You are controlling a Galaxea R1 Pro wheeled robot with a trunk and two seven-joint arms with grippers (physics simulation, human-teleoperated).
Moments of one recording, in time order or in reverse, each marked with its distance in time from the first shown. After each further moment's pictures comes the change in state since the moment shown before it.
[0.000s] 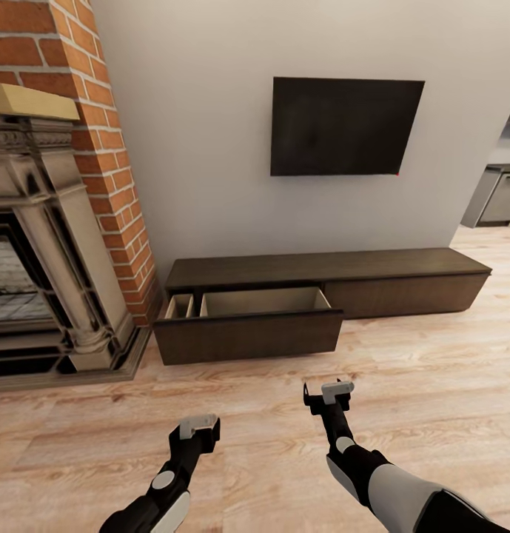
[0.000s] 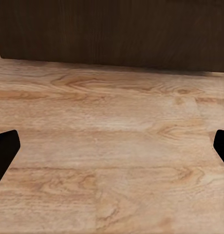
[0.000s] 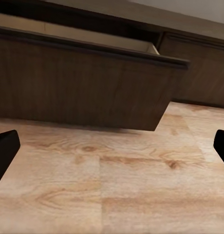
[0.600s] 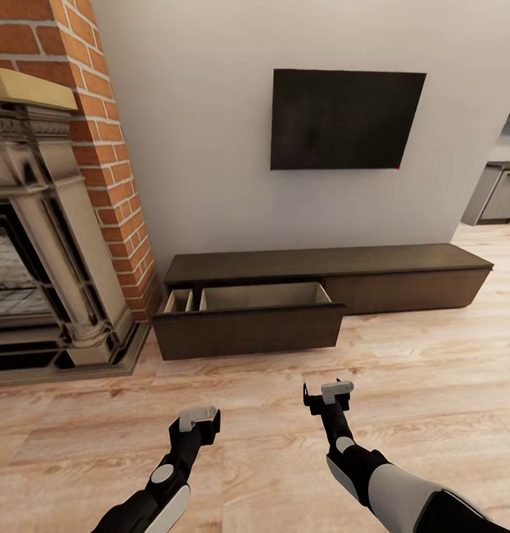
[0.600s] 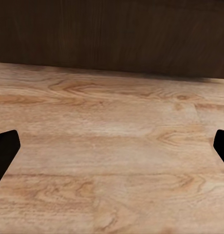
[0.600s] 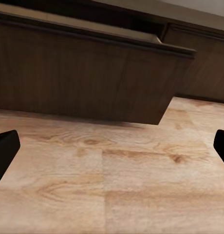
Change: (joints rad) left arm 0.000 0.014 0.006 -0.065 -0.004 0.011 0.016; right arm 0.000 0.000 0.001 0.000 0.001 0.000 0.005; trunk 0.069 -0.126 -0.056
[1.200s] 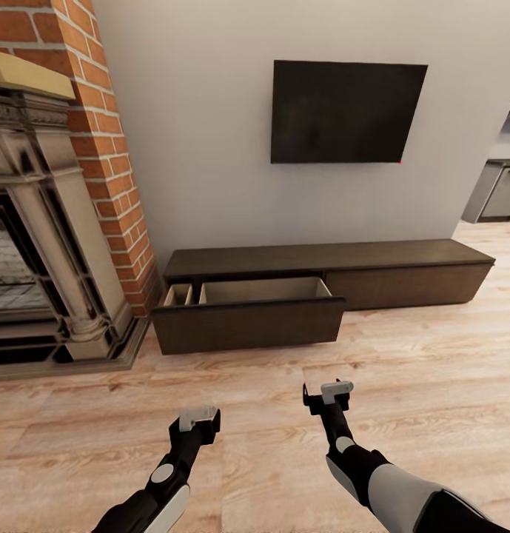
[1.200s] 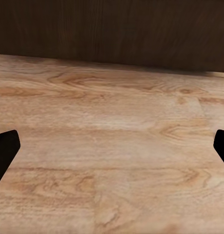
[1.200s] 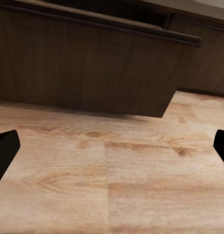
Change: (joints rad) left arm 0.000 0.000 0.000 -0.003 0.000 -0.001 0.000; right arm 0.000 0.001 0.000 -0.001 -0.002 0.000 0.003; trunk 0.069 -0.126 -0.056
